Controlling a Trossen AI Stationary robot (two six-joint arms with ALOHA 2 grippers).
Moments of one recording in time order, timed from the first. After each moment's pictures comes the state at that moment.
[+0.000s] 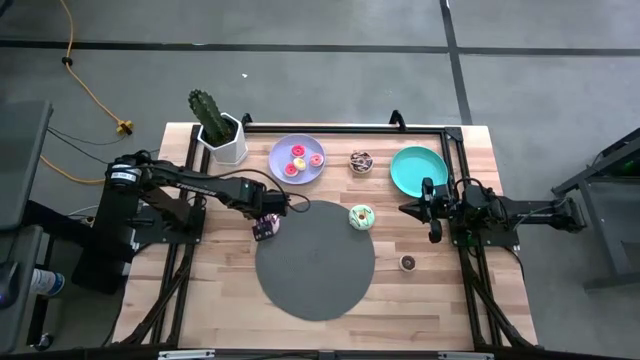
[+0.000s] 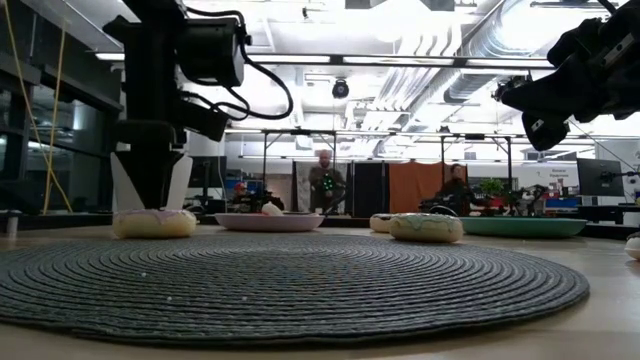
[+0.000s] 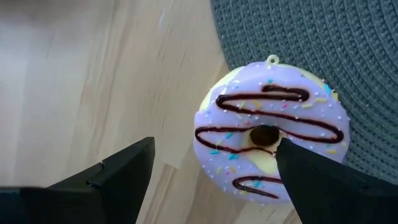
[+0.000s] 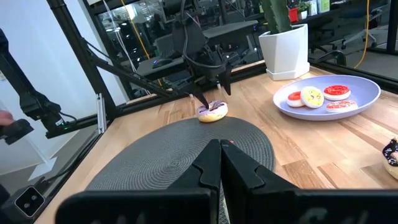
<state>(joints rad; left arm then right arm) 0.01 1.51 0.89 -0.83 -0.17 -0.34 -0.03 0.08 0.01 0.03 0.00 0.31</state>
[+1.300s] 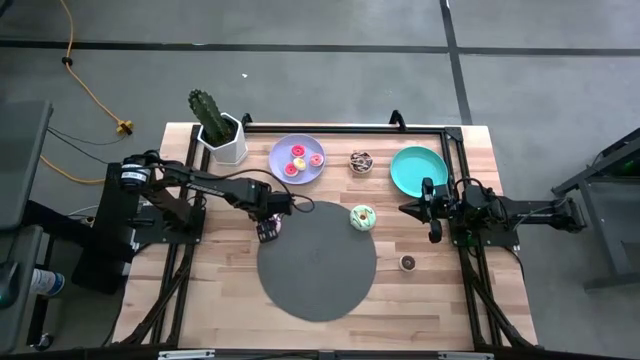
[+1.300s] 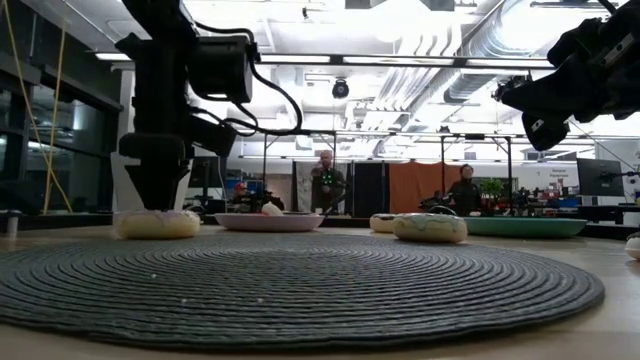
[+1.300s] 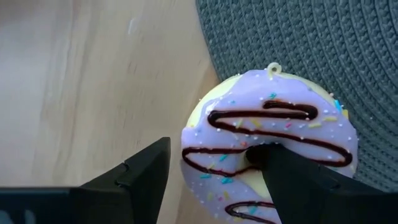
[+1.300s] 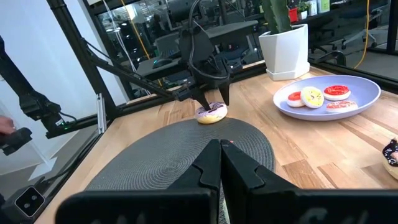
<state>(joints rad) 0.03 1.58 0.89 -0.76 -0.10 -0.32 -0.03 0.08 0.01 0.03 0.00 0.31</state>
